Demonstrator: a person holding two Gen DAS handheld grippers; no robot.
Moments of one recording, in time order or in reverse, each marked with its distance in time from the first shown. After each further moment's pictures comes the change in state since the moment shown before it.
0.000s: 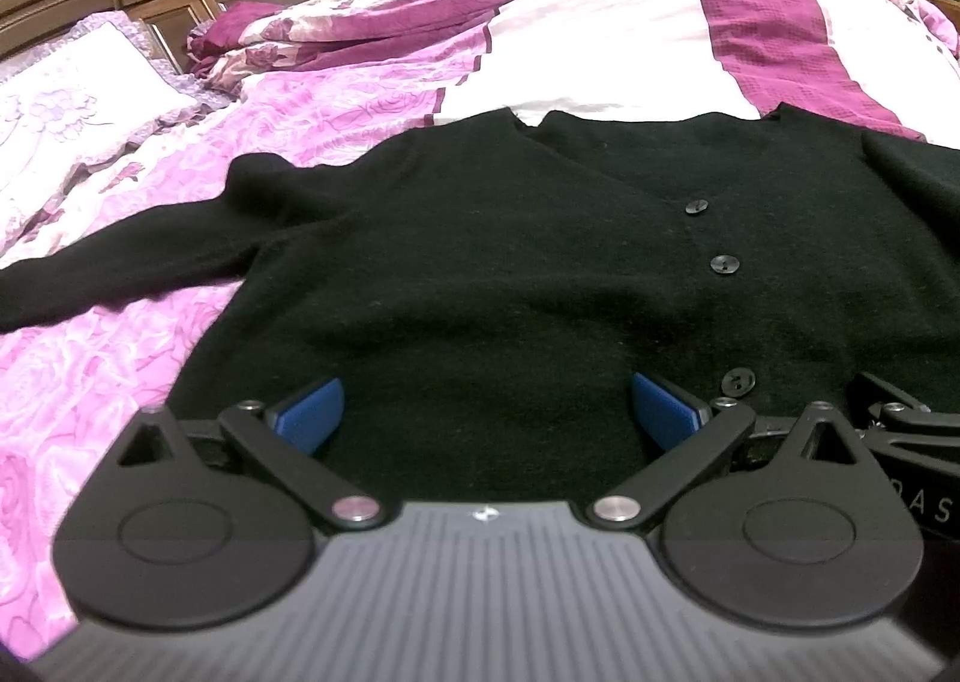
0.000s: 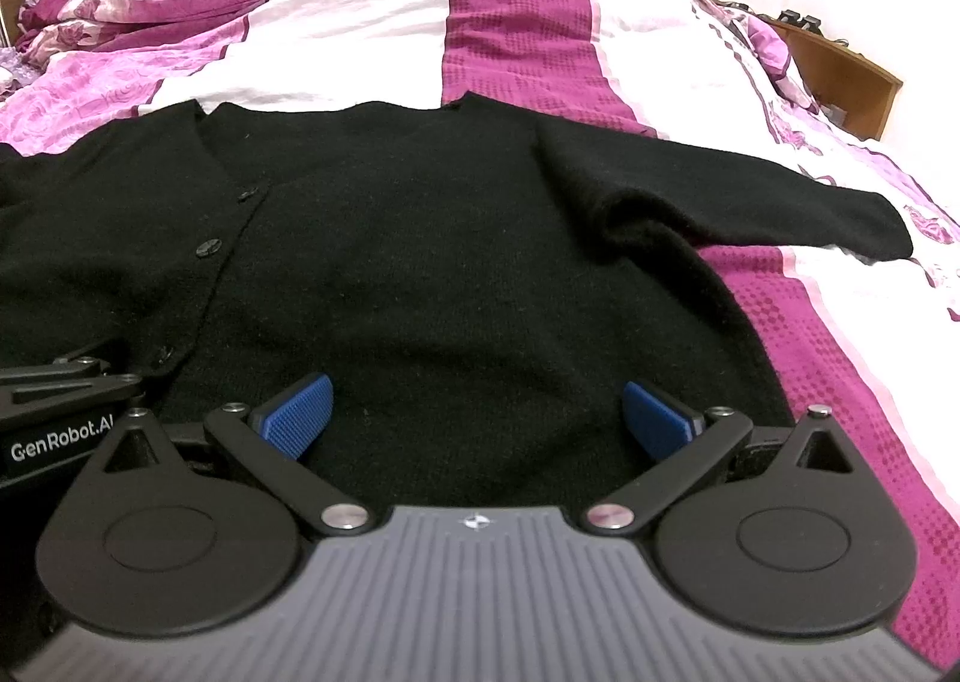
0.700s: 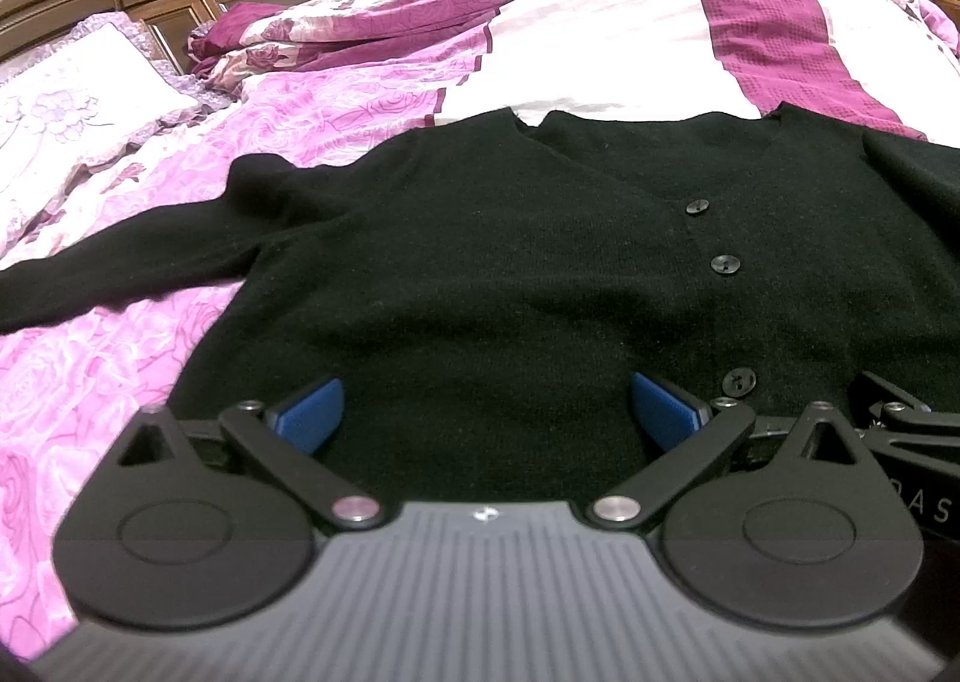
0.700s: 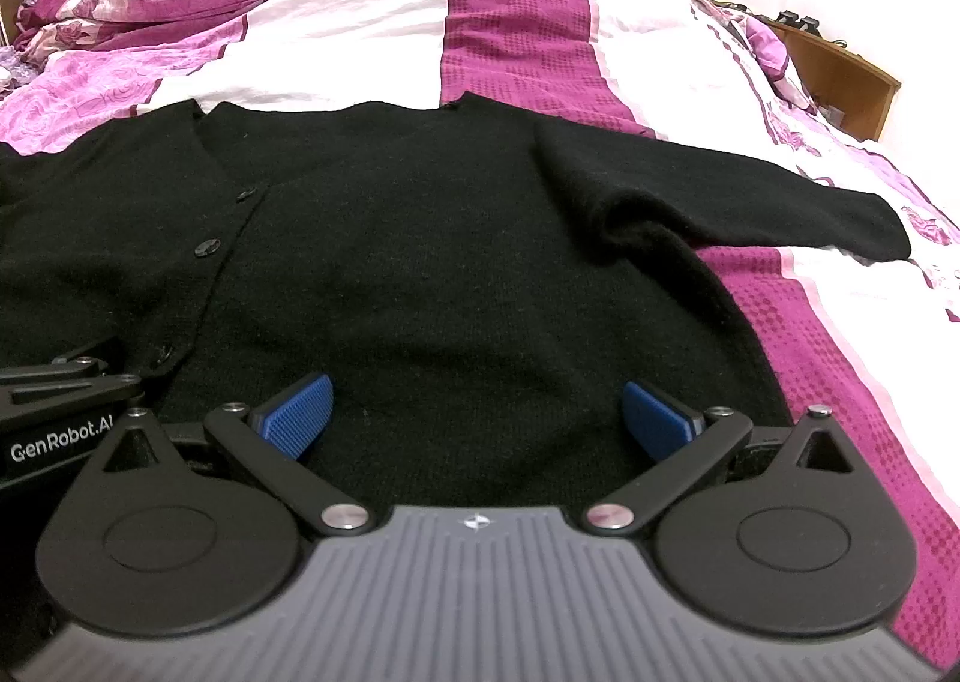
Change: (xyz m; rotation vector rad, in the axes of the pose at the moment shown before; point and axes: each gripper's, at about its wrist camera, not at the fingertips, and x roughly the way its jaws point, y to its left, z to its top) left arm 0.000 0.001 0.000 0.001 0.000 0.000; right arm 0.000 0.000 0.000 -0.001 0.000 -0.001
